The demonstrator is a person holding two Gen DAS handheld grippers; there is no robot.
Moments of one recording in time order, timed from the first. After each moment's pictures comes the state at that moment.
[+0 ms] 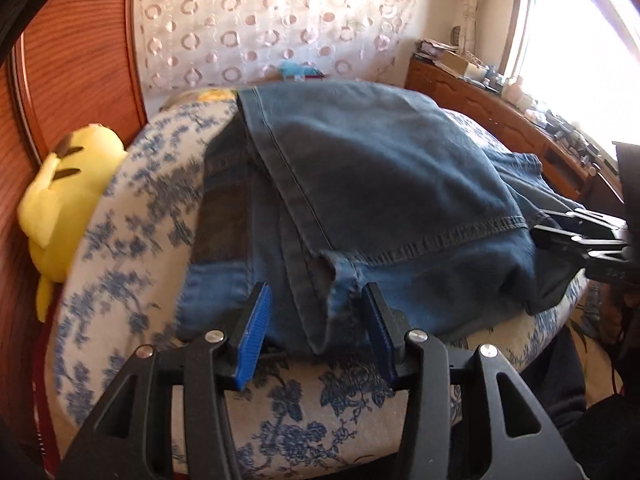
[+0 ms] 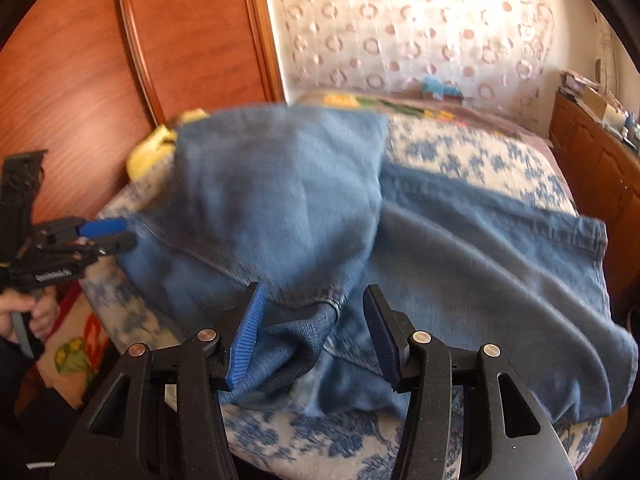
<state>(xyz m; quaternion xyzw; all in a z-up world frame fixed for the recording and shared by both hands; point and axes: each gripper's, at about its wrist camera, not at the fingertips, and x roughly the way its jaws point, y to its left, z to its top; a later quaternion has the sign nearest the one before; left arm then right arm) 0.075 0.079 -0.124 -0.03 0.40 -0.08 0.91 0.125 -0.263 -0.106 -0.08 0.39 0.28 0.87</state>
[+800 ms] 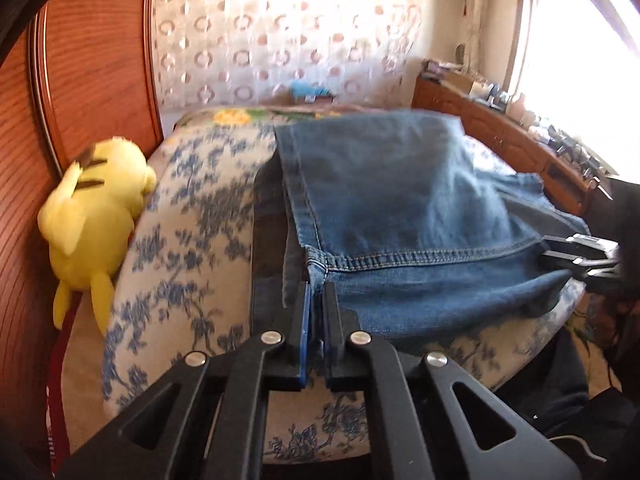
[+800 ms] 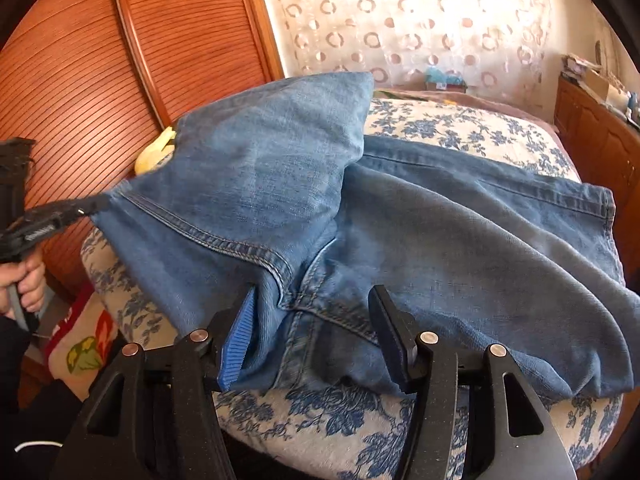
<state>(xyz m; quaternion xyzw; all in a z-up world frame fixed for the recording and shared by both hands) 0.059 0.113 -0.103 -0.03 0.37 -0.06 0.93 0.112 -0.280 -0.113 -0.05 0.39 0.30 0.87</state>
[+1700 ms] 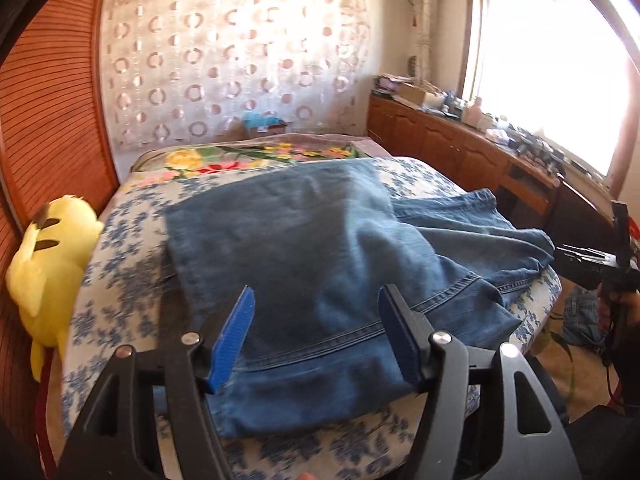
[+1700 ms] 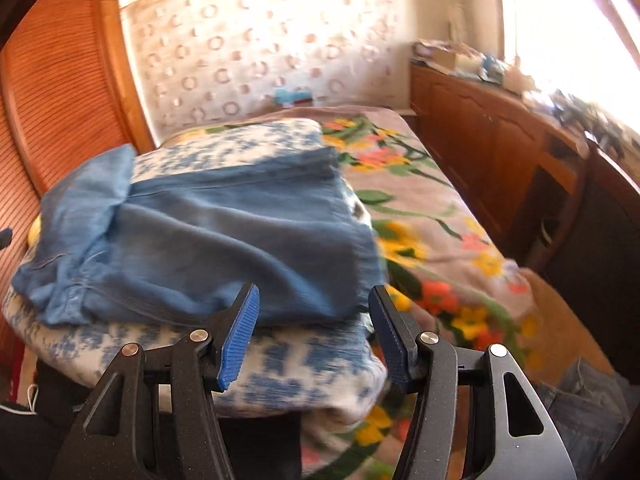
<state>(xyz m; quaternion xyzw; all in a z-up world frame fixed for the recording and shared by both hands) 0.084 0.031 -0.064 0.00 0.32 -0.13 0.94 0.095 -0.490 -0.098 0.02 0.36 0.06 0.93</state>
